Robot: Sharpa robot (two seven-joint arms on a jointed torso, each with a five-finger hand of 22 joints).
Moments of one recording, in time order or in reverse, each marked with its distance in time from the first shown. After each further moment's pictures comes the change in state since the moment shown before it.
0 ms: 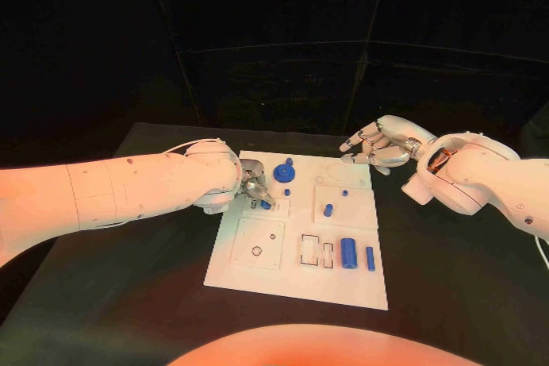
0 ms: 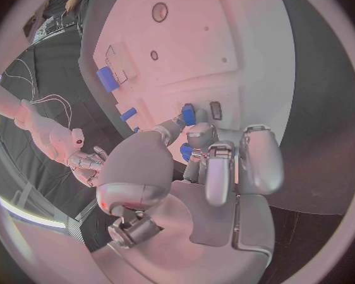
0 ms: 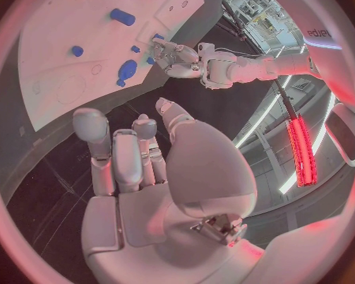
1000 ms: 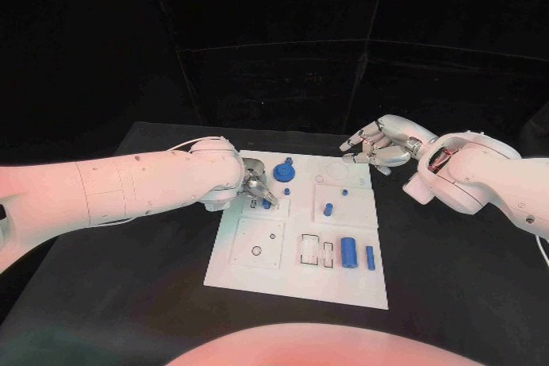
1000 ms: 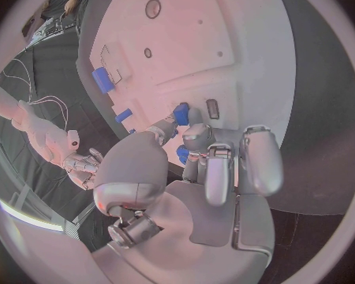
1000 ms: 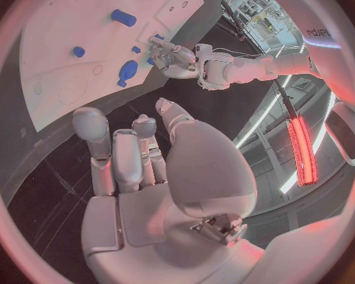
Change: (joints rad) left arm -0.003 0.035 -0.002 -0.054 0.000 0.033 0.001; left_hand -0.119 -0.063 -0.103 0.024 0.004 0.034 -0.020 0.040 0.040 0.024 -0.017 0.016 0.014 -0.004 -0.004 0.000 0.000 0.000 0.006 -0.006 0.005 0.015; right arm 0.000 -0.003 0.000 0.001 0.003 0.006 -0.001; right_hand 0.000 0.000 0.003 0.003 0.000 0.000 0.000 0.000 0.000 -0.008 -0.001 -0.014 -0.013 0.000 0.000 -0.004 -0.007 0.000 -0.004 0.004 -0.005 -0.009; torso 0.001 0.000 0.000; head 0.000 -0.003
